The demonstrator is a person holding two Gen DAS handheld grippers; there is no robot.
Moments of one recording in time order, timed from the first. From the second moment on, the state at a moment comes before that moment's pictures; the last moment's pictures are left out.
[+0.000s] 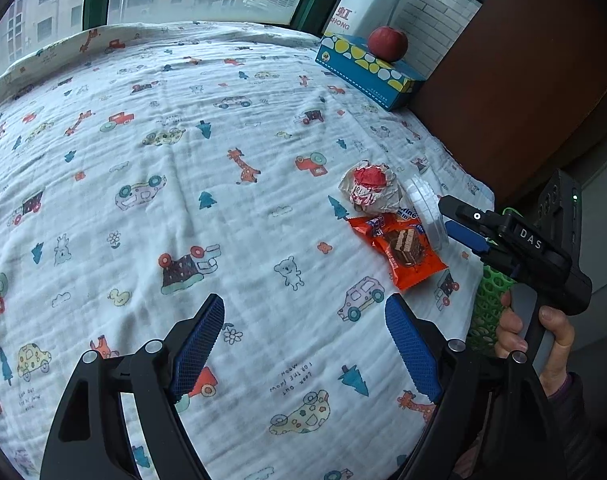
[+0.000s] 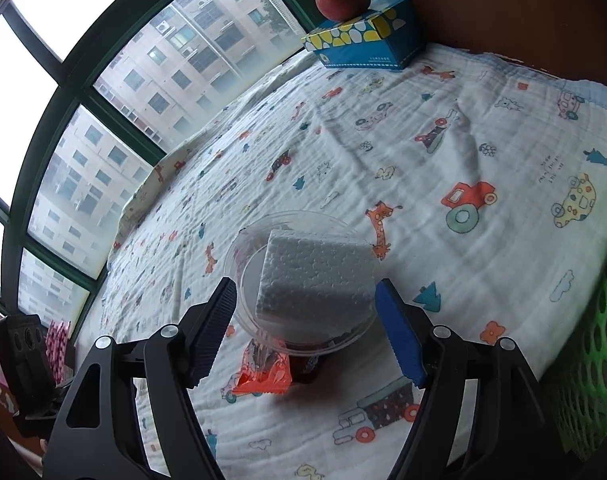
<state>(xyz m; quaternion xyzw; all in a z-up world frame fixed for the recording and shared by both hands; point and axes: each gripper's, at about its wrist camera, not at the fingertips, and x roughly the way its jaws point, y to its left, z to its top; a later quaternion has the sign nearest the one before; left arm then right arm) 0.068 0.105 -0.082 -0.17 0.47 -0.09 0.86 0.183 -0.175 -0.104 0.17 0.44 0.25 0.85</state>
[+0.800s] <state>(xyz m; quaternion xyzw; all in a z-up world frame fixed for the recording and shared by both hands) 0.066 0.106 -0.082 -0.17 0.47 -0.09 0.86 0.178 -0.173 -0.097 0.15 0.42 0.24 0.86</state>
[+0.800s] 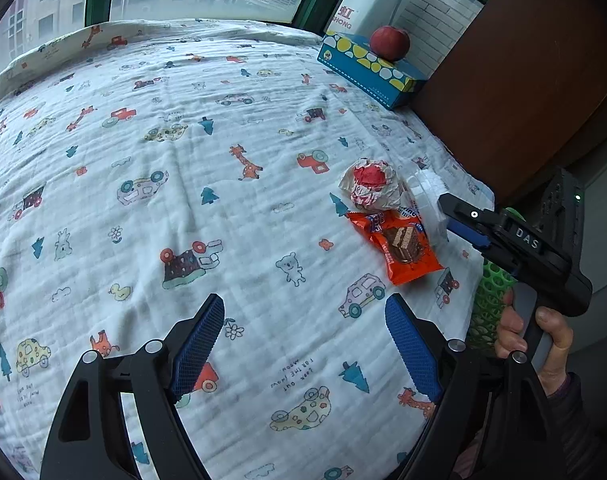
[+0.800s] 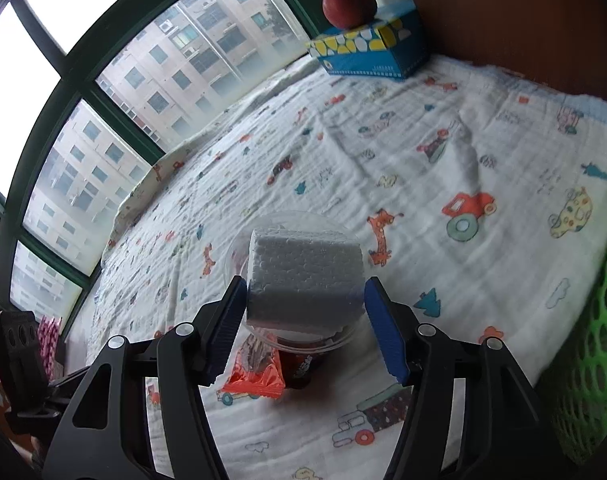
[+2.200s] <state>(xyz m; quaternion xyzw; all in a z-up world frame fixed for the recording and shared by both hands) 0.172 -0.007 -0.093 -0.17 0.49 -0.17 0.83 0.079 -0.336 -0.031 0.20 0.33 0.13 0.91</state>
